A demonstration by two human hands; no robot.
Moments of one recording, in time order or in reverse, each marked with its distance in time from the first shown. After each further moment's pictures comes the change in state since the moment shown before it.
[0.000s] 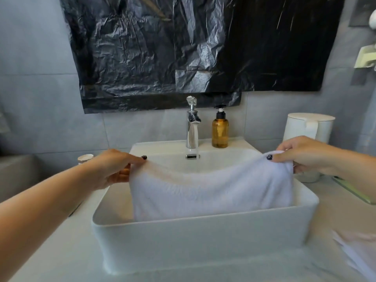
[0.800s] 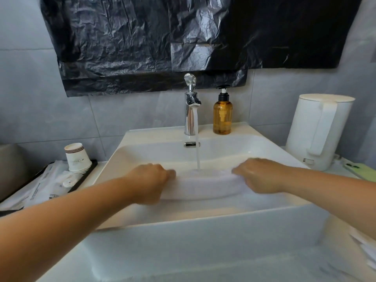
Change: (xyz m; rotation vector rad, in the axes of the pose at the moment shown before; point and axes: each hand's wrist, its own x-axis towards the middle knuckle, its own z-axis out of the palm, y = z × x) left_hand 0.027 -0.043 0.076 1.725 -0.240 0.645; right_hand 0.049 0.014 0.104 -1.008 -0.273 -0.499
